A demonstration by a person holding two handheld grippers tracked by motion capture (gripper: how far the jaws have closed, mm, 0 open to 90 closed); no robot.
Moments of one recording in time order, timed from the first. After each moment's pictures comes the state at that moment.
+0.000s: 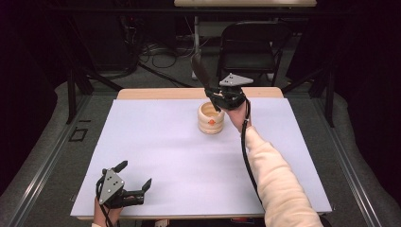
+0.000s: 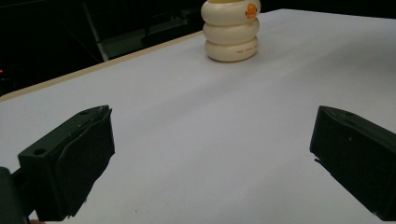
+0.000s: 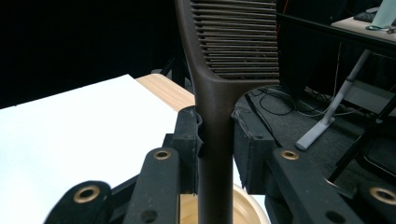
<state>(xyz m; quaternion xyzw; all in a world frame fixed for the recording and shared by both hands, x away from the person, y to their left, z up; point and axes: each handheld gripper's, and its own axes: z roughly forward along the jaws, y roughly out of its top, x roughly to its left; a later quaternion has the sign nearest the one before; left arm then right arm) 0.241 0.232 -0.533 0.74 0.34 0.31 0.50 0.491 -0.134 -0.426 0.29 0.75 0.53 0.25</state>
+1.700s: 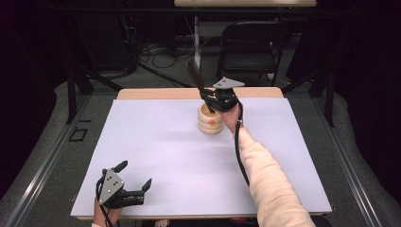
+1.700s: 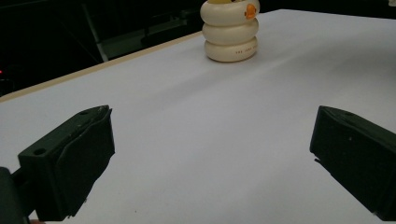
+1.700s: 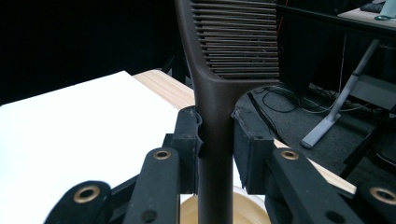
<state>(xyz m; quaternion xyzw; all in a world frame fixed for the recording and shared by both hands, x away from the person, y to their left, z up) 0.241 0.232 -0.533 0.74 0.34 0.31 0.50 0.508 -0.118 -0.454 0.30 0.75 0.53 0.25</state>
